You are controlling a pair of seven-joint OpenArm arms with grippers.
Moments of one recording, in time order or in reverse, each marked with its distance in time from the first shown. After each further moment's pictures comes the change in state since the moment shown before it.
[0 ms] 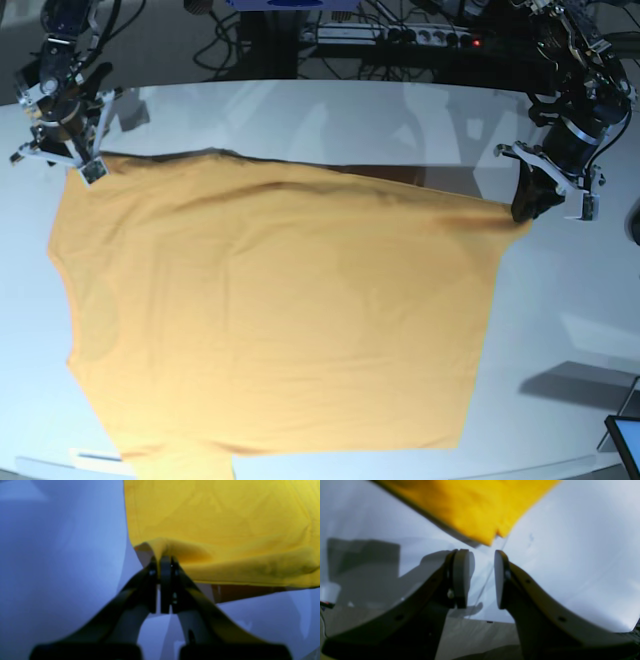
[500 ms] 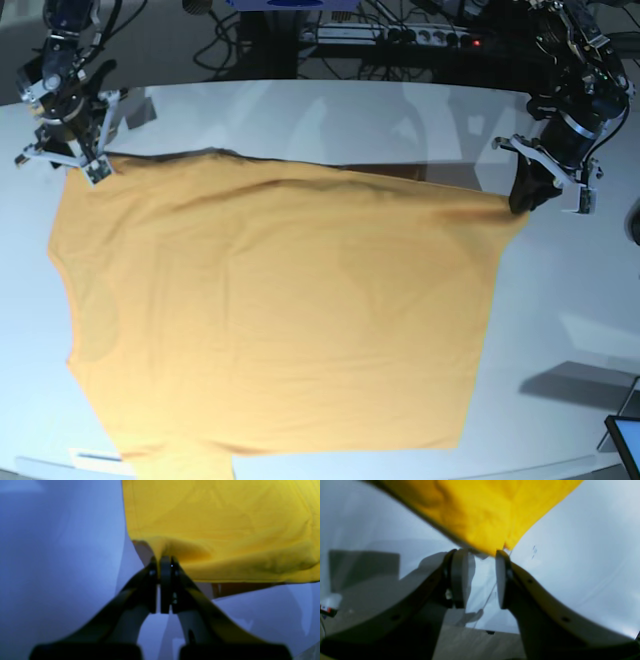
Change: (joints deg) left arm 1.4 0.2 0.1 0.0 0.0 0.0 0.0; right arm -1.0 -0.1 -0.2 0.0 -0.4 0.0 5.3
